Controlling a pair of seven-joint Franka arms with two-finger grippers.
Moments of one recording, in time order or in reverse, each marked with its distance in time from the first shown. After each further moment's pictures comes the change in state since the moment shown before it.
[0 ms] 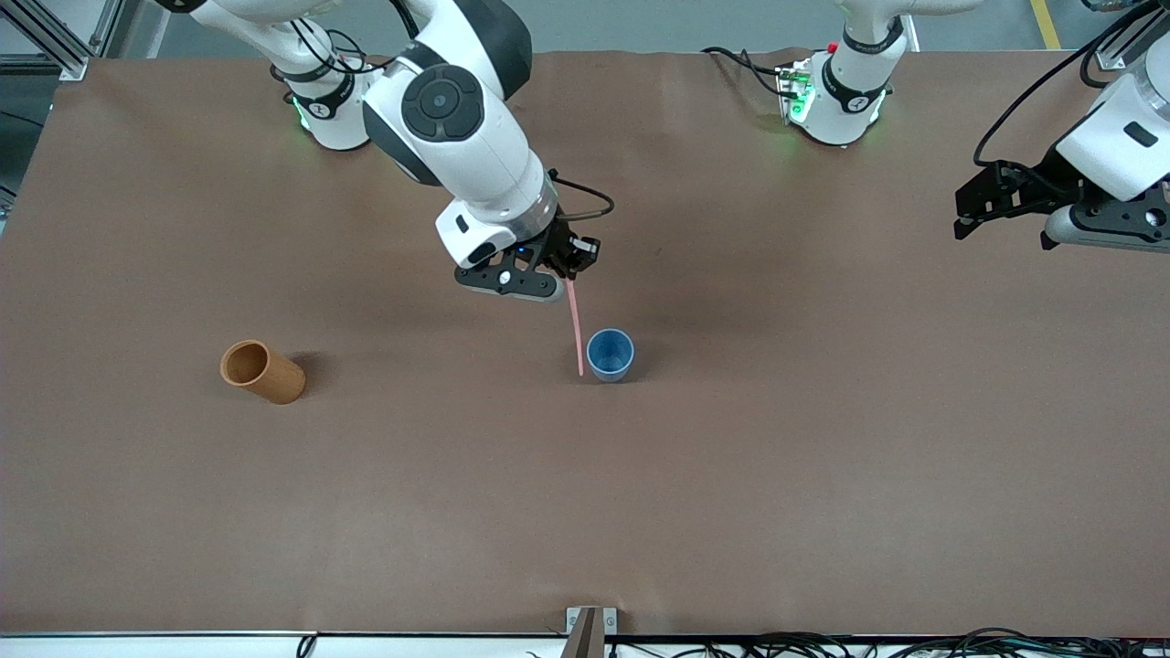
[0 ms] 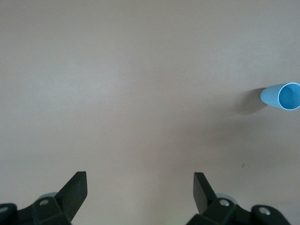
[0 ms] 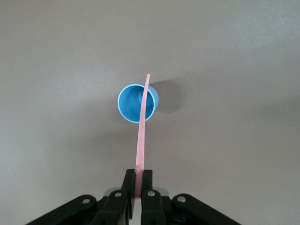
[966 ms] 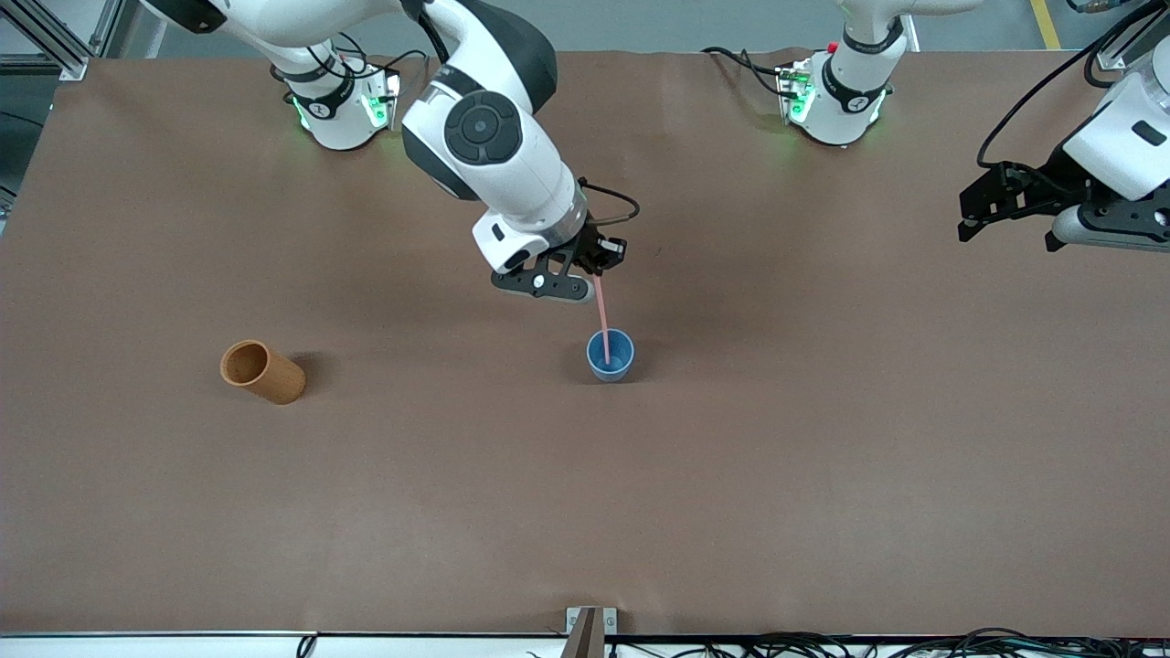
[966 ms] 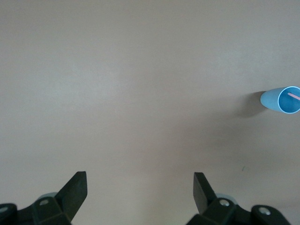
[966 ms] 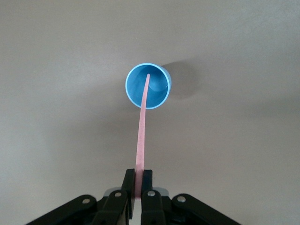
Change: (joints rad) left arm 0.002 0.001 0.003 0.005 0.000 0.008 0.000; right arm 0.032 0.084 0.025 0.001 -0.021 0.055 0.034
